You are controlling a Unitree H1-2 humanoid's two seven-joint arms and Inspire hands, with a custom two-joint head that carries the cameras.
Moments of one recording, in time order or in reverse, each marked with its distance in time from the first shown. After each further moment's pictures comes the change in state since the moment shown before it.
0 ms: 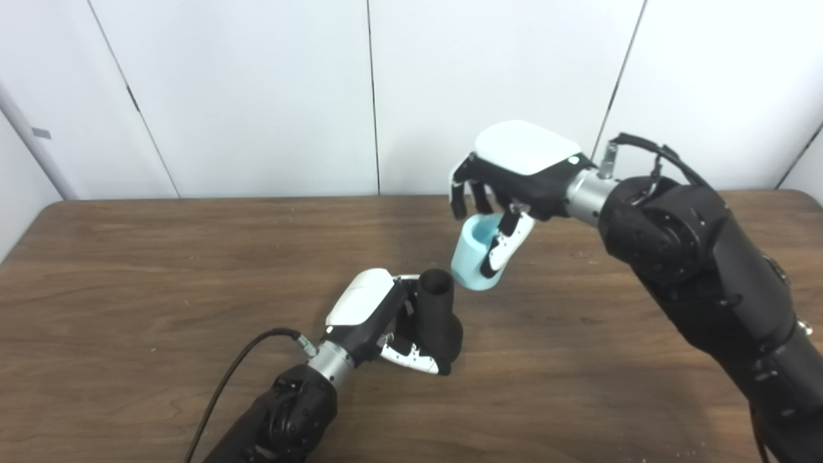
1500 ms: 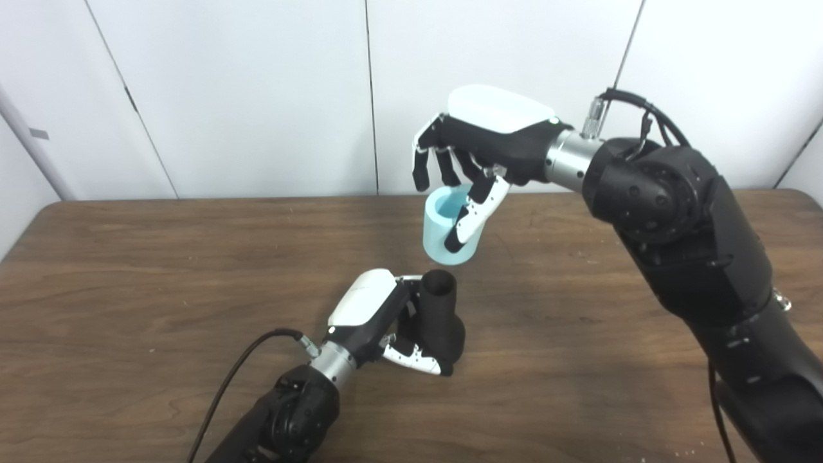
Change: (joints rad) left arm 0.000 -0.004 -0.004 0.000 0.001 0.000 0.000; right arm -0.081 0.076 -0.070 0.026 0.113 0.040 0.012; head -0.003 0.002
